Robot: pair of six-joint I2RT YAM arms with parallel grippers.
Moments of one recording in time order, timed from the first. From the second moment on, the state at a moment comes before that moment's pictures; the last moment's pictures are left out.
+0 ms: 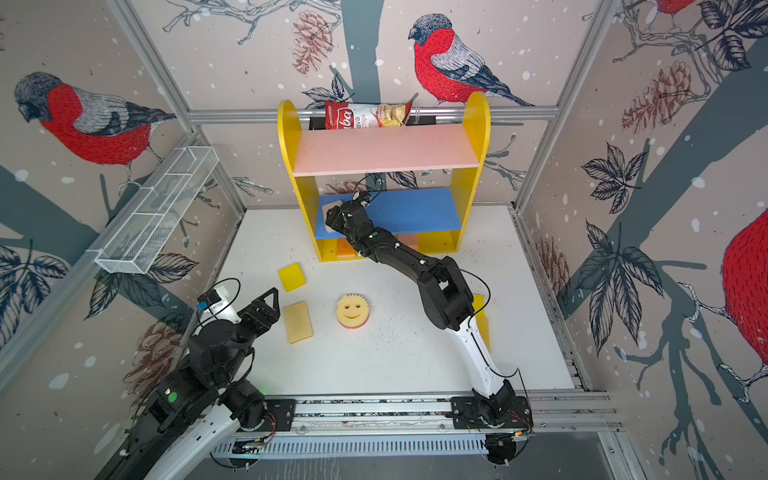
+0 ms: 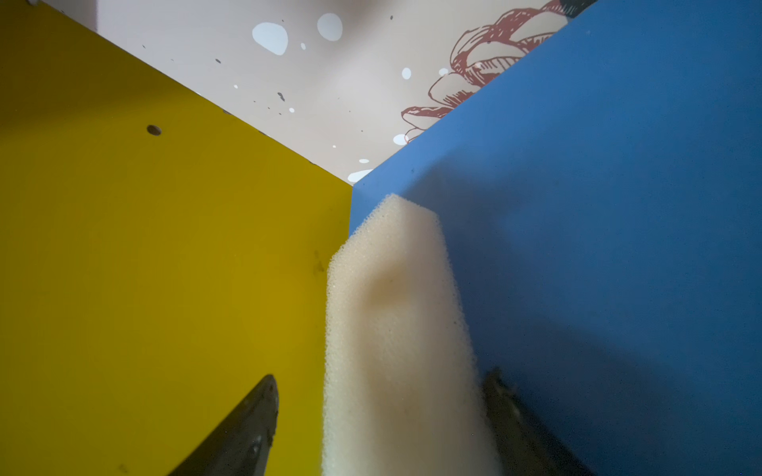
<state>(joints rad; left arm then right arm) -0.59 0.27 0.55 -0.60 -0.48 -0.87 0.78 2.32 1.99 -0.03 0.10 0.89</state>
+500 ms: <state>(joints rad) -0.59 0.27 0.55 -0.60 -0.48 -0.88 0.81 2.34 2.05 -0.14 0.19 0.78</state>
